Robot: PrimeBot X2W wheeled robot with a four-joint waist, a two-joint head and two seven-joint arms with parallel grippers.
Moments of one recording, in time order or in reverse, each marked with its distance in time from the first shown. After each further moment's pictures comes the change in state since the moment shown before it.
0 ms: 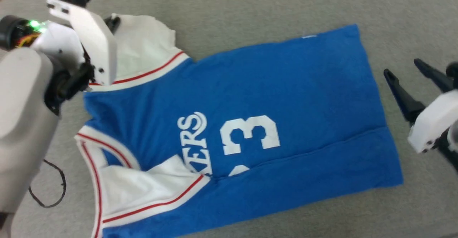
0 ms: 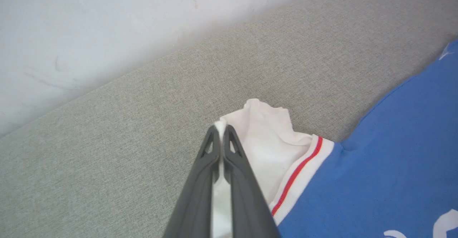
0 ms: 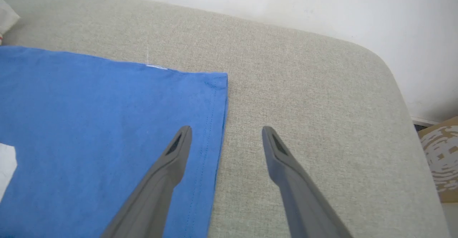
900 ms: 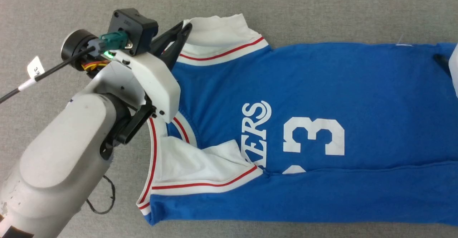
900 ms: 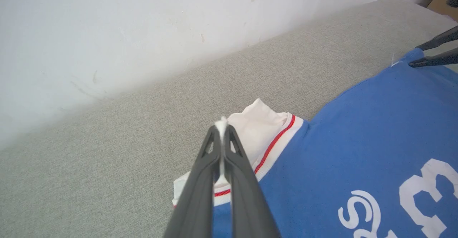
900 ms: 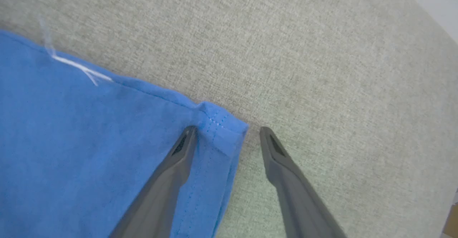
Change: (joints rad) left arm 0.158 -0.062 -0.050 -0.360 0.099 0.105 -0.235; right arm -0.525 -0.279 0.457 0.506 0.177 0.000 0.318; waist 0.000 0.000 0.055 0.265
